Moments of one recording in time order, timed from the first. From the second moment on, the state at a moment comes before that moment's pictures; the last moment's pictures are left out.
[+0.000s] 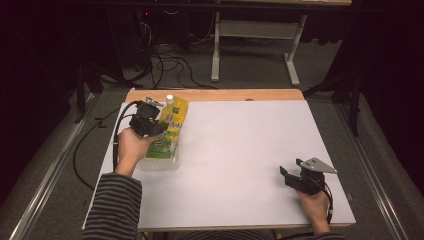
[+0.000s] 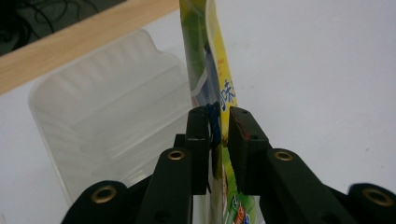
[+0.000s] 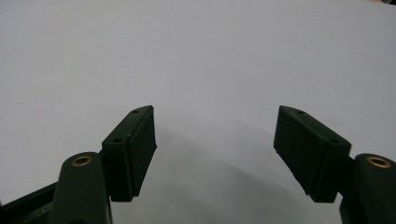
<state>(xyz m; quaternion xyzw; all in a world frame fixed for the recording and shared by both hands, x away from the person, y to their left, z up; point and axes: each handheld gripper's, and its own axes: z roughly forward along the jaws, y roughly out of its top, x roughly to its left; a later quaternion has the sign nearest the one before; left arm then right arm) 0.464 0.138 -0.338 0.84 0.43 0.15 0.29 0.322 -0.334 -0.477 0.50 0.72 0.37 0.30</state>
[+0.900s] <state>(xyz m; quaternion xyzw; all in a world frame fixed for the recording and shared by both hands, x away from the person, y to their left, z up) 0.437 0.157 -0.370 0.81 0.37 0.23 0.39 0.318 -0.336 -0.477 0.51 0.71 0.38 0.31</state>
